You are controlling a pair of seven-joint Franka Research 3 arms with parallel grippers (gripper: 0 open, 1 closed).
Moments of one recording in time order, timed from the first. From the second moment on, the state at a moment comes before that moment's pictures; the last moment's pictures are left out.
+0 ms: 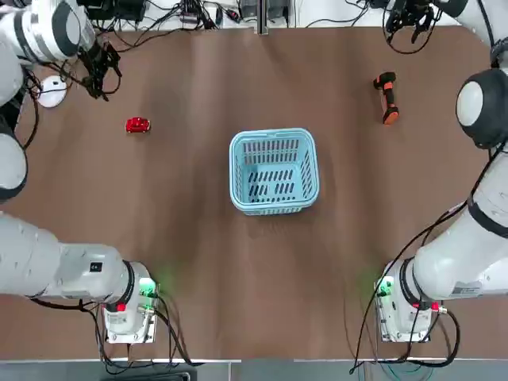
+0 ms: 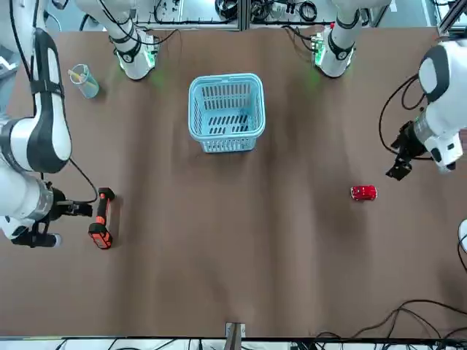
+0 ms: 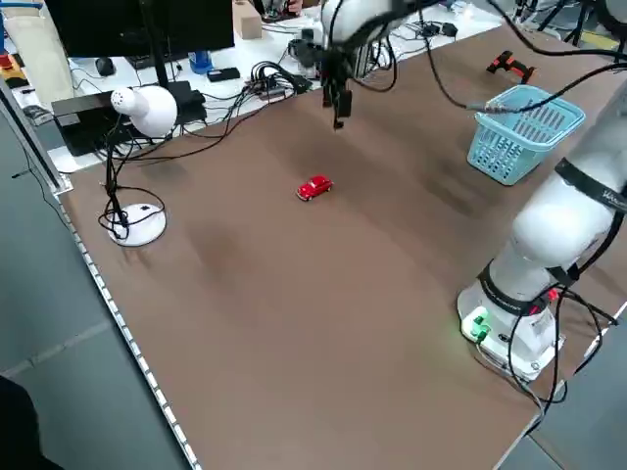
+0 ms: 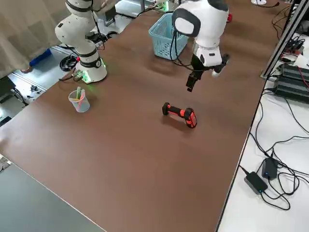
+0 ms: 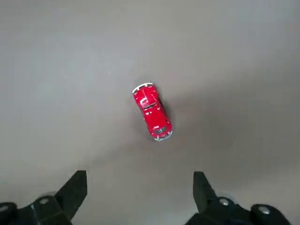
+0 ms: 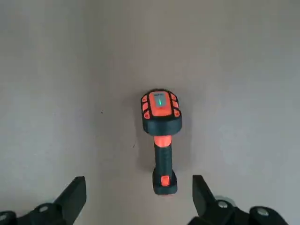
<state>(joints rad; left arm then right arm) -0.02 0.03 0.10 -2.16 -0.02 2.19 -1.11 0.03 0.50 -0.08 -1.44 0.01 1.90 -0.03</state>
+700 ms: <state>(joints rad) 0.02 0.26 0.12 -2.17 -0.12 2.36 -1.21 0.00 0.62 -0.08 -1.53 0.01 2.10 -0.17</state>
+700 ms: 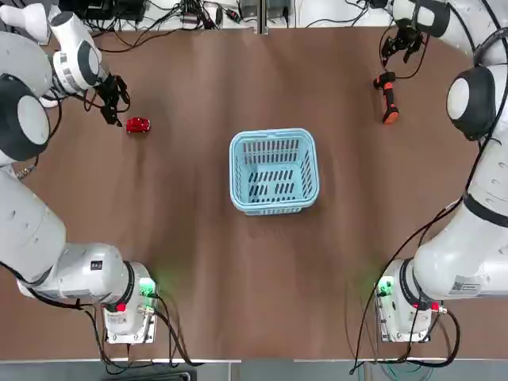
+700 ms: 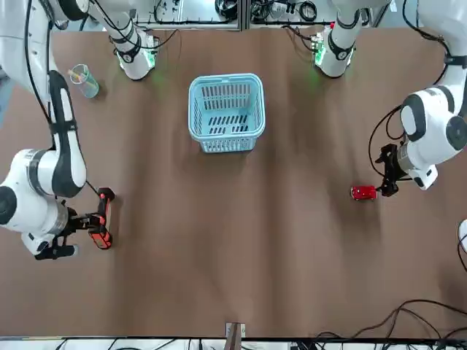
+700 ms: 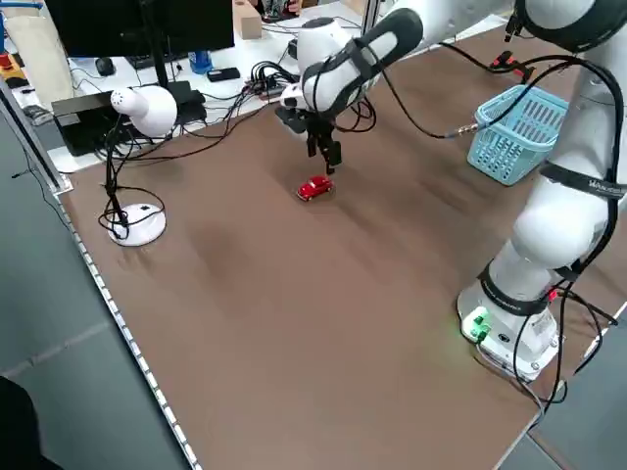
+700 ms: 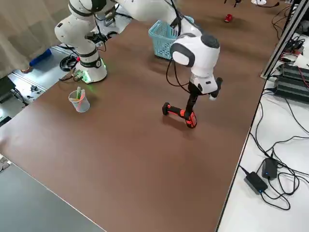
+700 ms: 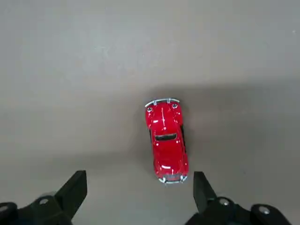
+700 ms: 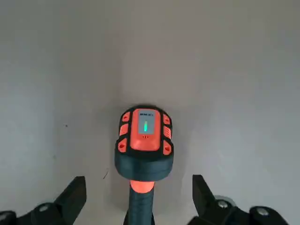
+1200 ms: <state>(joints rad) 0.01 0.35 0.12 -2.17 -0.12 2.49 -1.20 0.00 0.62 -0.08 -1.63 0.01 2.16 -0.19</state>
